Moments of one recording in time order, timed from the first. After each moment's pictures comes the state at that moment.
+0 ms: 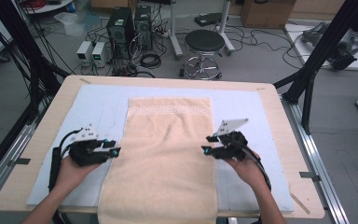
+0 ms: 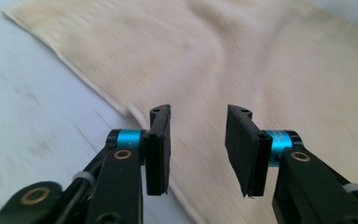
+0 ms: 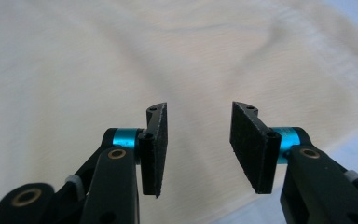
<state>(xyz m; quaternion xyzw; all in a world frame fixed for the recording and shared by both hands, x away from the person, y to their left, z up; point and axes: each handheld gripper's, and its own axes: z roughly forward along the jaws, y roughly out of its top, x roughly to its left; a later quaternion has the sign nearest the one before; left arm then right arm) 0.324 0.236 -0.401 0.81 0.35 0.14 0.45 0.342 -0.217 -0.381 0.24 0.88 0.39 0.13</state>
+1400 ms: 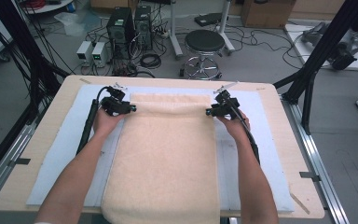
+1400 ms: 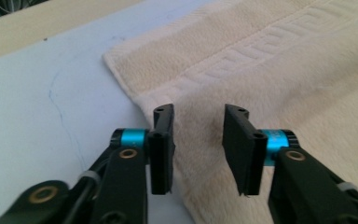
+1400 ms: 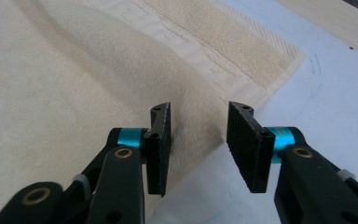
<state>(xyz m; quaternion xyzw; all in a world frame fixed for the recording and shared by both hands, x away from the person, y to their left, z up) 0.480 0.202 -0.414 0.80 0.44 0.19 0.36 0.488 -0.226 -0.404 0.38 0.85 0.33 0.15</state>
